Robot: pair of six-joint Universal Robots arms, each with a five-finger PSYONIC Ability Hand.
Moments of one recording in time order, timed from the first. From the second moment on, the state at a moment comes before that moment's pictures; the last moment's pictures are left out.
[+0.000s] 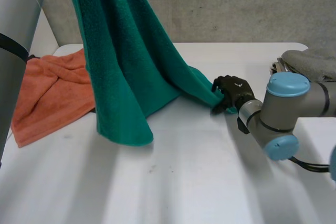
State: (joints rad) left arm 3.99 -1.48 -1.32 3.41 -1.76 3.74; right arm 1.95 -0.69 1.15 -0.25 1.42 3.23; left_hand 1.16 1.20 1.20 1.20 0.98; right_hand 0.70 0.73 0.69 0.71 0.53
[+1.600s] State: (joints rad) left arm 4.33 -2.13 -0.85 3.90 -1.64 3.69; right arm 1.67 -1.14 0.85 -0.33 1.34 2.80; left_hand 1.16 1.20 1.20 1.20 0.98; right_hand 1.01 1.18 1.19 1.19 1.00
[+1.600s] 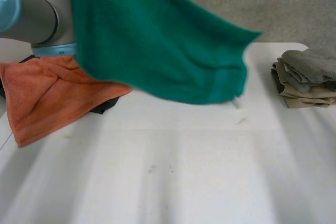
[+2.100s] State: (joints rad) left arm 4.26 -1.80 -1.50 3.90 -1.53 3.64; right arm 1.67 -1.09 1.27 -0.01 1.18 2.79; left_hand 1.16 1.20 1.20 1.20 0.98; right_hand 0.20 0.22 0.21 0.23 0.07
